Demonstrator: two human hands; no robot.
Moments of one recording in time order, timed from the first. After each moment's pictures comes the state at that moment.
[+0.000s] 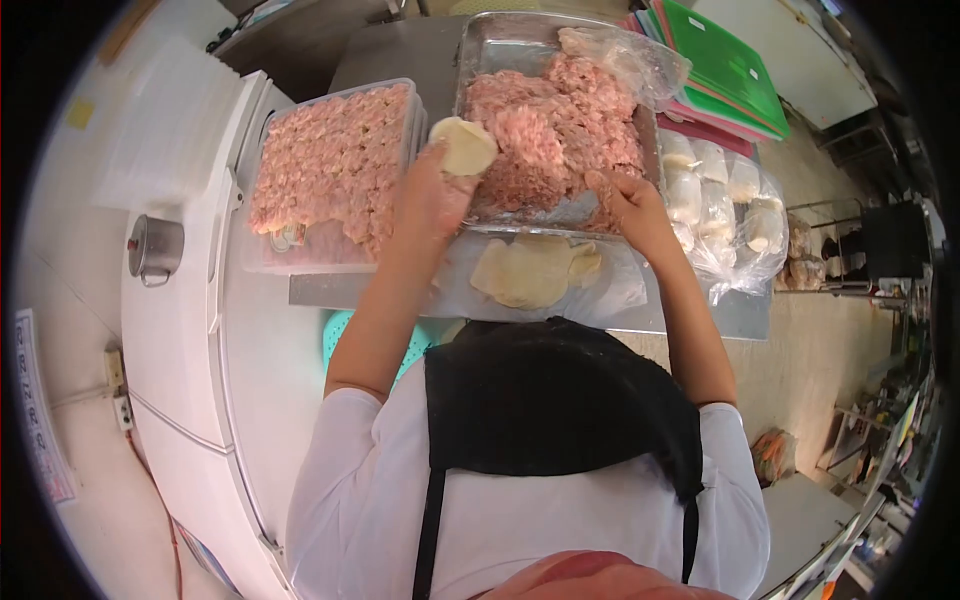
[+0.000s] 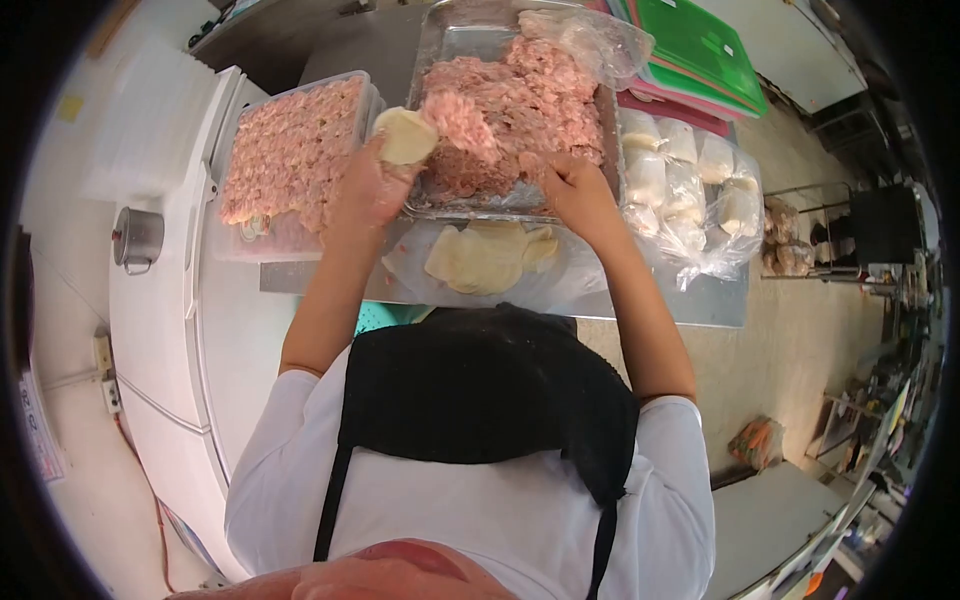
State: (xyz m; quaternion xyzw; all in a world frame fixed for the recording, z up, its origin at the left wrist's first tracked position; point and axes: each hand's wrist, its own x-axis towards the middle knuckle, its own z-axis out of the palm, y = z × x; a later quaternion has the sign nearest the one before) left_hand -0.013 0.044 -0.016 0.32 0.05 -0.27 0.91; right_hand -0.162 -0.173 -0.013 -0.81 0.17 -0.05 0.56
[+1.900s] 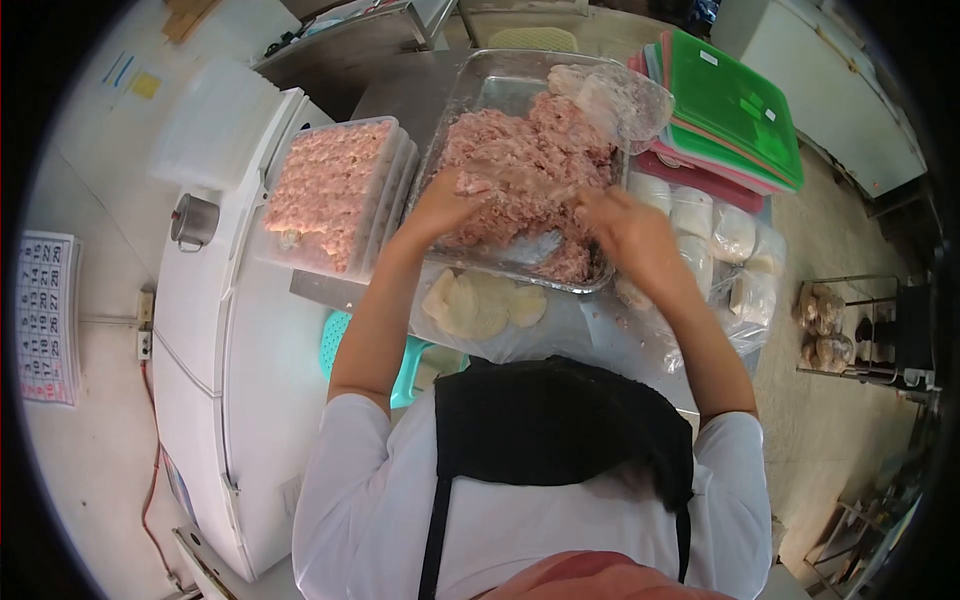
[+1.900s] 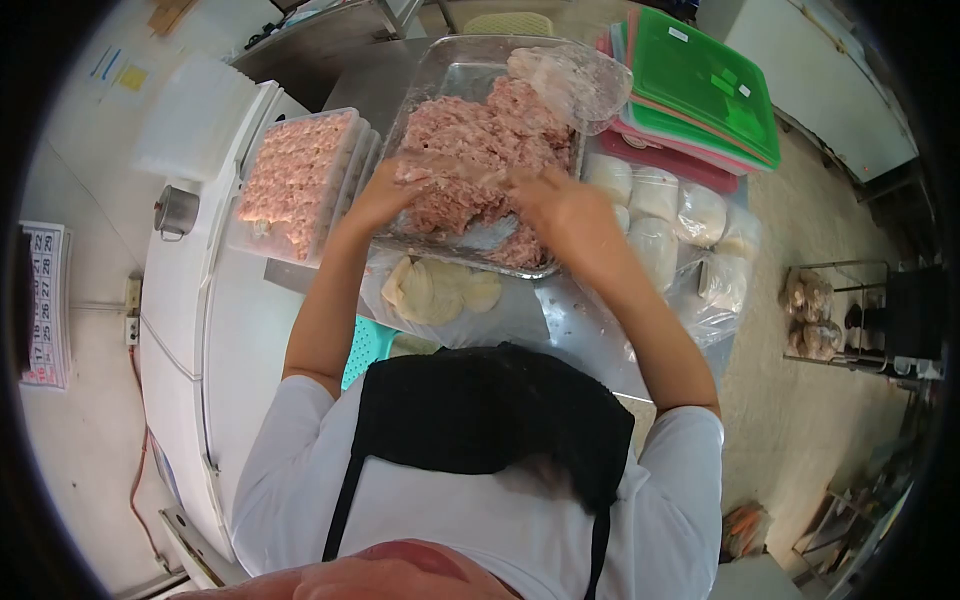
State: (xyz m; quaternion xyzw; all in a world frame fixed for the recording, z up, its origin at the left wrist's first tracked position) left_hand -0.030 -0.036 0.007 0.84 -0.27 -0.17 0.44; right_hand -0.182 -0.284 0.030 -0.95 -0.12 -0.19 0.22
